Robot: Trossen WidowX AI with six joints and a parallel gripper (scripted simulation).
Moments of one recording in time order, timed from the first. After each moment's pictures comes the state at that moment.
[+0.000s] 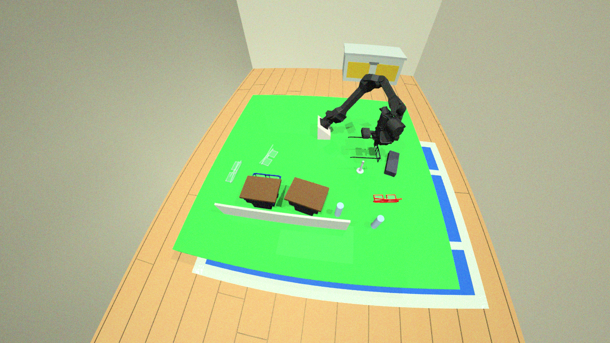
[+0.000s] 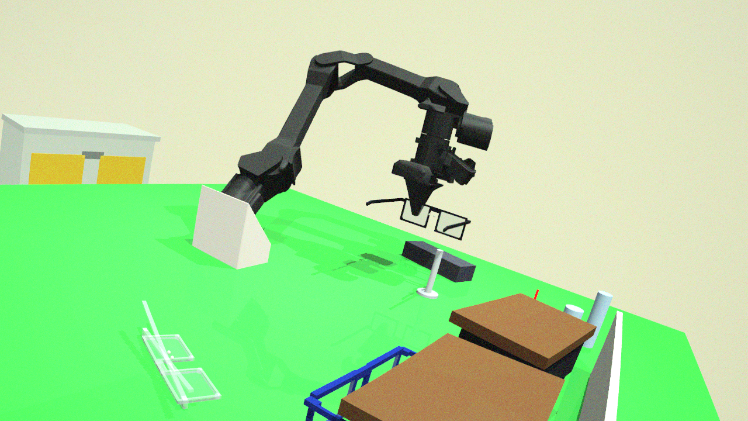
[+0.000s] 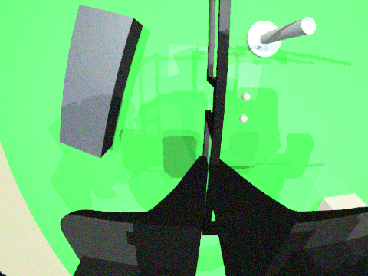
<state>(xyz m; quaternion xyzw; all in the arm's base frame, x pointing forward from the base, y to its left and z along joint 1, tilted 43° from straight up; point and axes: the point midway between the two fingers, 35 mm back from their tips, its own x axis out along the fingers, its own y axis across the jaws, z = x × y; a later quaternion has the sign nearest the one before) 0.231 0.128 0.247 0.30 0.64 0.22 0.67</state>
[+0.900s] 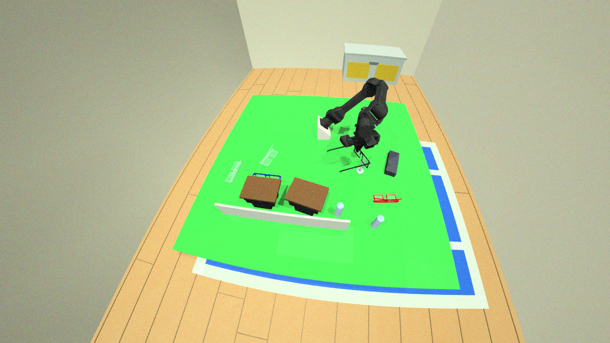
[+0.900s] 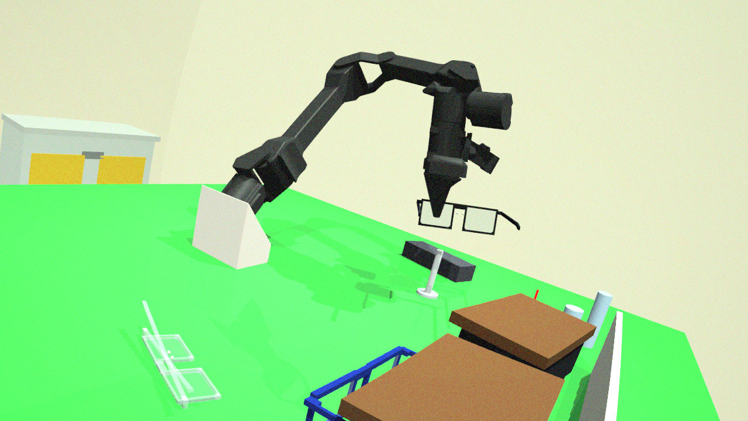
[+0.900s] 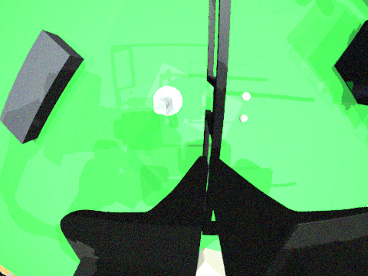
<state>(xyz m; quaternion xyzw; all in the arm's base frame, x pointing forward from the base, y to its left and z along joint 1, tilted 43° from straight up) 0.292 0.017 0.191 0.17 0.54 0.31 0.76</state>
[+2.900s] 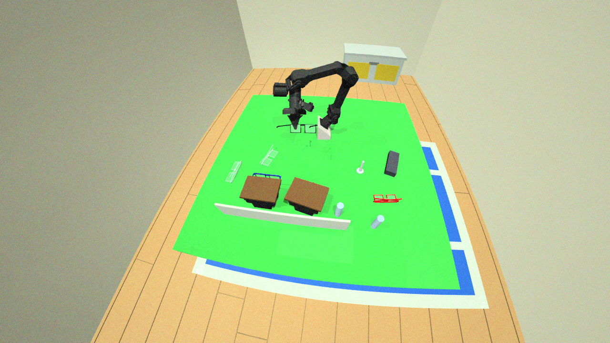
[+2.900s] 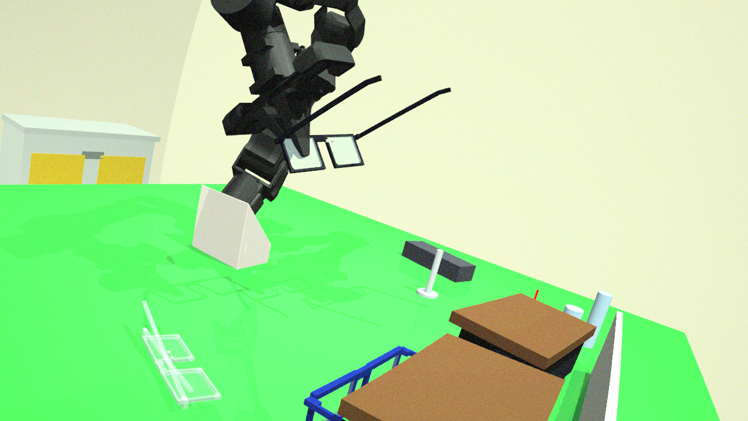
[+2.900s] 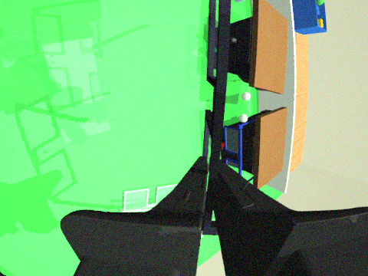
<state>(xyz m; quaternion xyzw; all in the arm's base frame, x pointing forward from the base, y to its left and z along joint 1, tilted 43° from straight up) 0.172 -0.243 0.028 -0.27 0.23 0.34 0.87</state>
